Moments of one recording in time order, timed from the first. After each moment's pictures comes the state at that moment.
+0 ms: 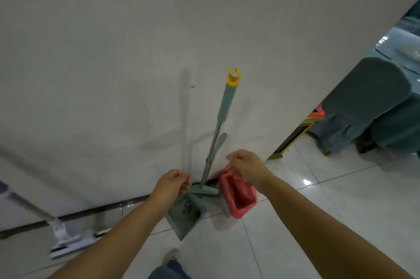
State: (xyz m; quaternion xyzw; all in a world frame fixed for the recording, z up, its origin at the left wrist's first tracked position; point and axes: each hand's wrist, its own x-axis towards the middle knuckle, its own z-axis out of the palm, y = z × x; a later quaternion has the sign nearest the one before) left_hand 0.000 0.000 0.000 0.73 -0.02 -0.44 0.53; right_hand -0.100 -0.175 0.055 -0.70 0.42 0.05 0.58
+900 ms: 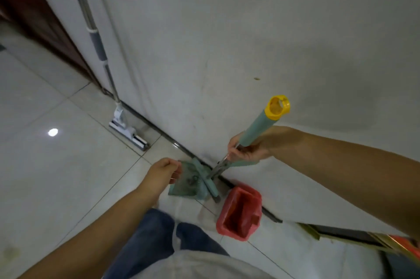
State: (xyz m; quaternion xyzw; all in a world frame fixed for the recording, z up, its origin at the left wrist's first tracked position) left_hand -0.081 -0.064 -0.033 0.65 0.34 -0.20 0.65; right_hand 0.057 -0.266 0.041 -0.50 0.36 0.58 0.53
